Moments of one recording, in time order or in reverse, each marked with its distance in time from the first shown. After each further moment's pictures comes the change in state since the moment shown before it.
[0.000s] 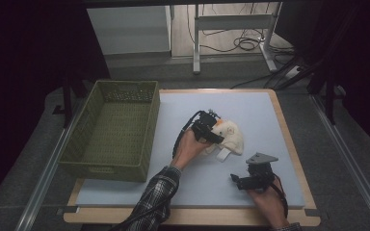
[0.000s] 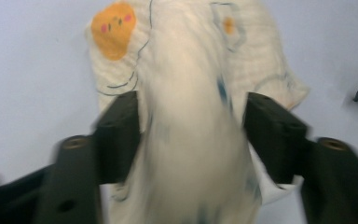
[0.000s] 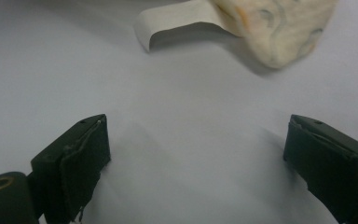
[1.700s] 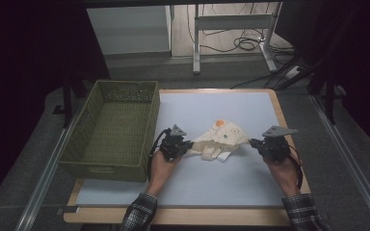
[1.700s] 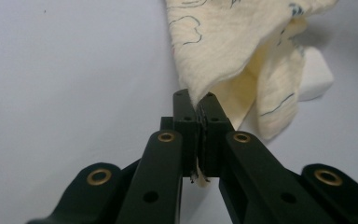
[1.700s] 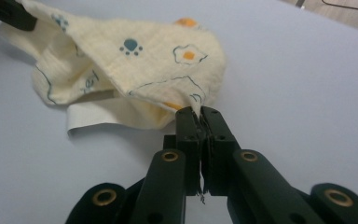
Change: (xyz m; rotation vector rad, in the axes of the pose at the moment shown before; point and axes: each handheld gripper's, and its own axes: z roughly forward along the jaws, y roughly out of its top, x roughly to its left) left arm 0.016 -0.101 -0.053 -0.204 0.079 -0.077; right arm -0.071 0.057 -0.029 -0.110 -0.008 -0.061
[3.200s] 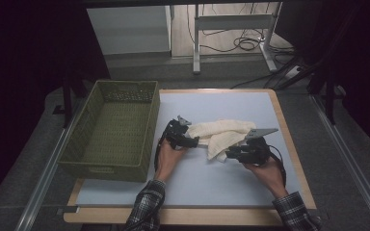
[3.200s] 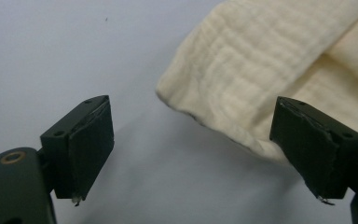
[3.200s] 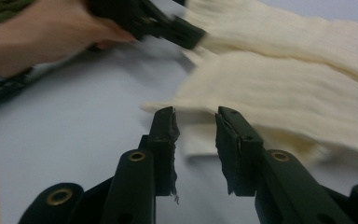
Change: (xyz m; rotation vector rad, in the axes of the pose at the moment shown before) left arm 0.028 0.013 0.056 0.061 0.211 -0.036; right arm 0.041 0.012 0.038 0.019 0.373 0.039
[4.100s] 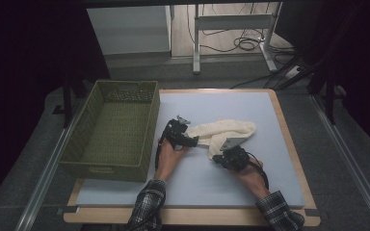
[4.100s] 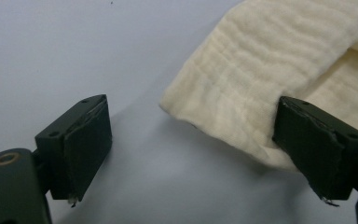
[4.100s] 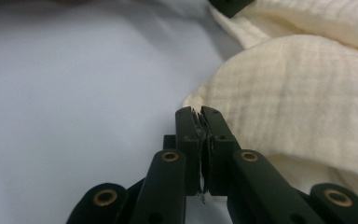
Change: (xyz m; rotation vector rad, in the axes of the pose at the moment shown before) left arm 0.005 0.001 0.003 0.019 -0.015 -0.035; right arm 0.027 -0.007 0.054 0.142 -0.113 -0.187
